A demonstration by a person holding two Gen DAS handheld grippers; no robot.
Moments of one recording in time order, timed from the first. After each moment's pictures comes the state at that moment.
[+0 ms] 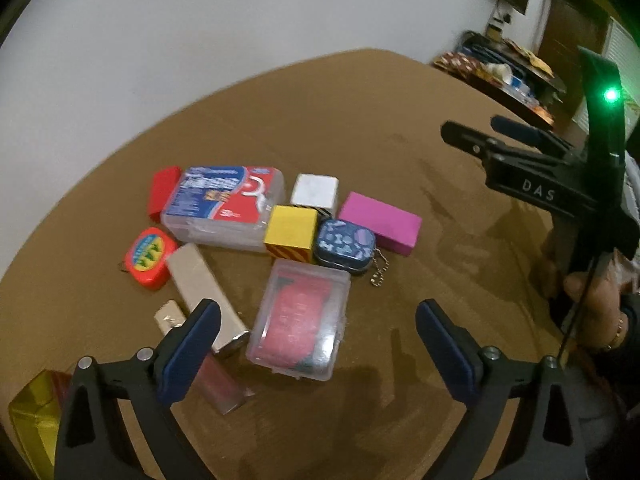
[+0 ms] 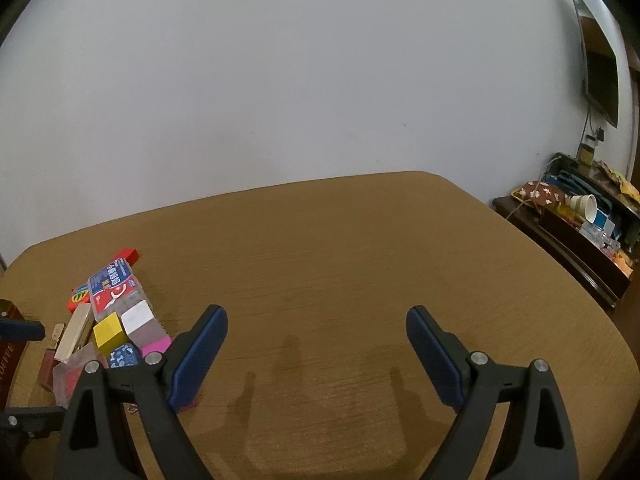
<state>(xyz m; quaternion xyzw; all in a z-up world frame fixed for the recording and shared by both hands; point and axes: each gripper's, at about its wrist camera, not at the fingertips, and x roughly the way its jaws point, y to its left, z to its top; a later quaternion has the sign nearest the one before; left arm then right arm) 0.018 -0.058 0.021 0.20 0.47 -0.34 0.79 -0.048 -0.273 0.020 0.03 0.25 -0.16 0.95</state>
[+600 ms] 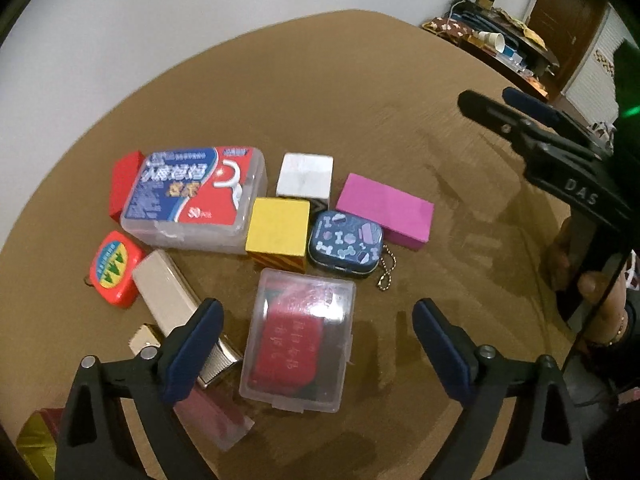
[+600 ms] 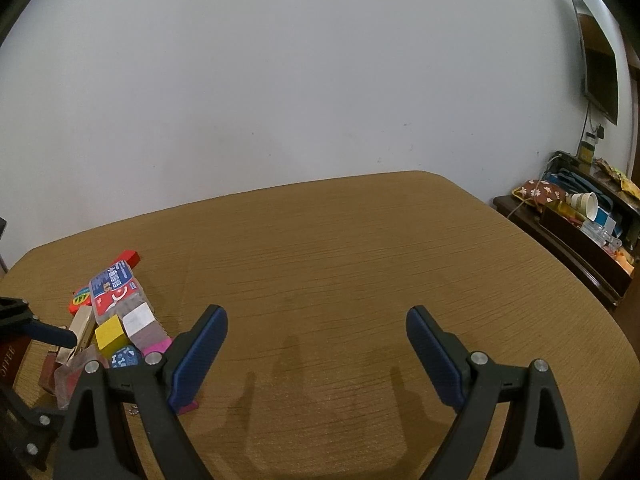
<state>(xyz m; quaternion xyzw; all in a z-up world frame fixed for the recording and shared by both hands) 0.054 -0.082 -0.017 0.21 0.52 -0.36 0.75 -0.063 -0.266 0.035 0.04 0.25 -0.15 0.96</state>
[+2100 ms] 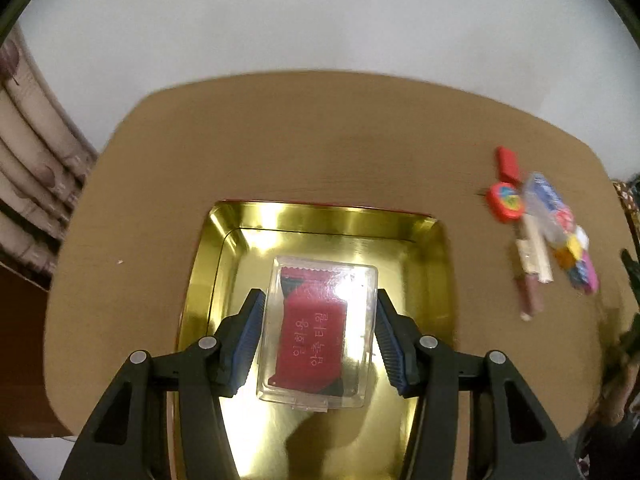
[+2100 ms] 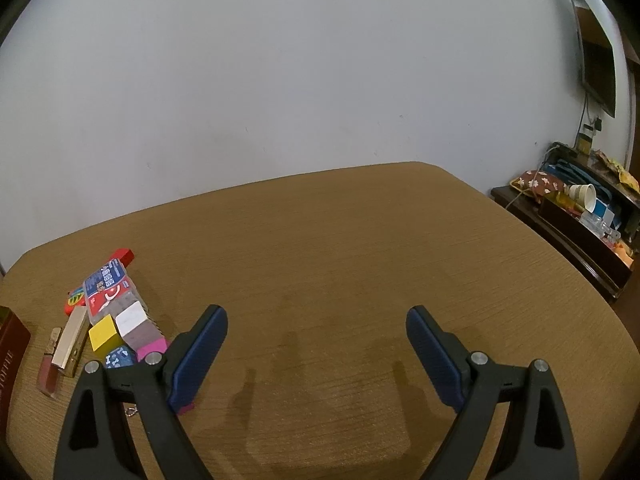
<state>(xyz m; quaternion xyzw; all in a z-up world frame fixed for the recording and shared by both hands) 0.068 0.209 0.032 0.02 0.54 -0.02 0.84 -0.053 -0.278 0.052 0.05 0.27 -0.16 0.95</state>
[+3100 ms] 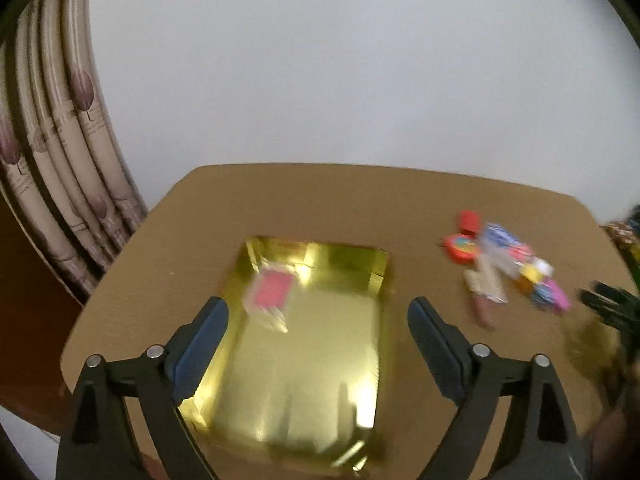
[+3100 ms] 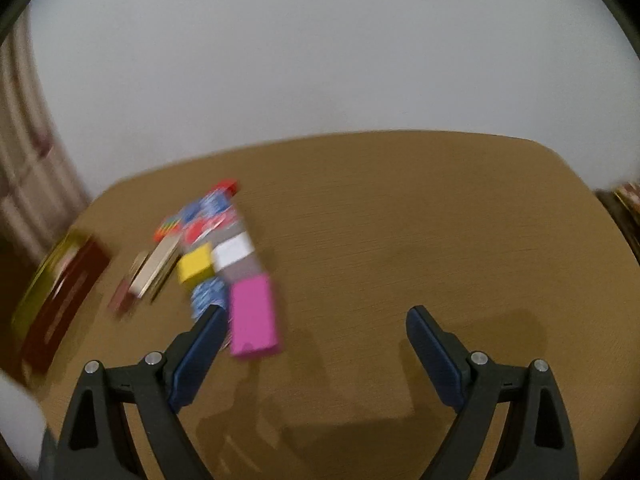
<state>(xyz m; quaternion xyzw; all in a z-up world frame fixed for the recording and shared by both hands) -0.065 0.181 0.098 0.02 0.36 0.01 0.93 -0.042 -0.262 0.049 0.02 0.36 0.07 0.93</state>
